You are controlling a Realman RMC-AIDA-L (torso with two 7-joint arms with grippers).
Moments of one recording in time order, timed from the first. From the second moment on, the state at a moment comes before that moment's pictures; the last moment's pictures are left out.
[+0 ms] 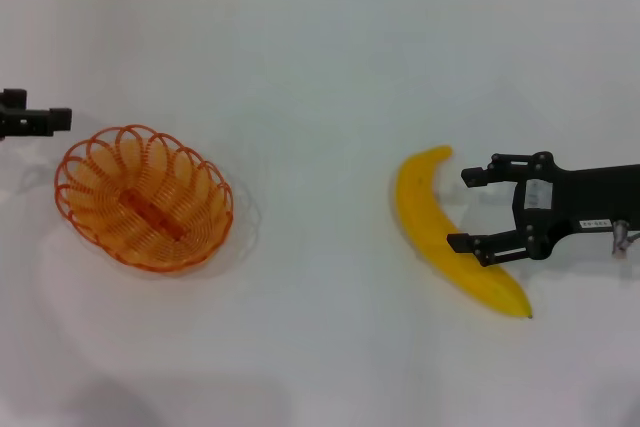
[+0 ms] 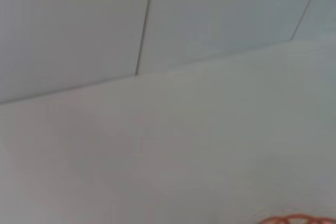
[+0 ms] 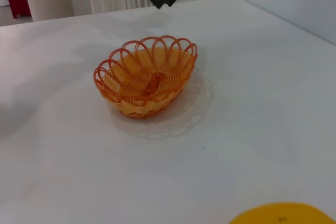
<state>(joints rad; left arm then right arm) -0.55 -1.89 0.68 0.85 2.24 1.40 -1.85 0.39 2.03 -1.00 -0.84 -1.99 -1.45 1.31</state>
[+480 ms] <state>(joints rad) -0.62 -1.95 0.68 0.83 2.45 1.35 -1.86 0.40 2.03 -1.00 -0.83 -2.00 -1.46 1.32</state>
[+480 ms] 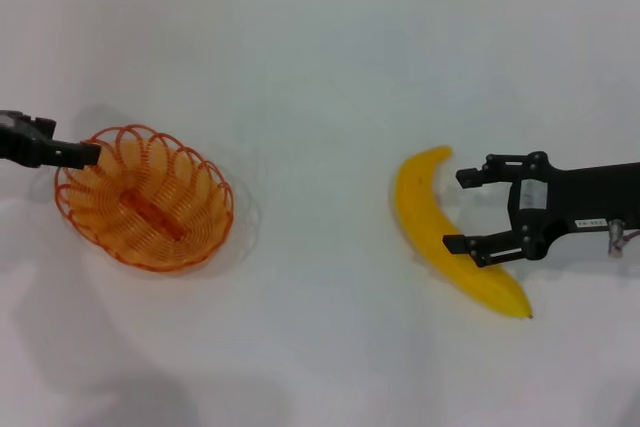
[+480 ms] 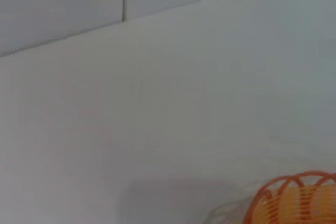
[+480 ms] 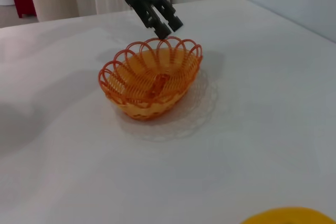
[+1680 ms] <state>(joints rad) -0.65 -1.98 0.74 0.78 2.48 1.23 -1.85 0.40 2.03 -1.00 -0.82 -2.00 -1.45 1.31</state>
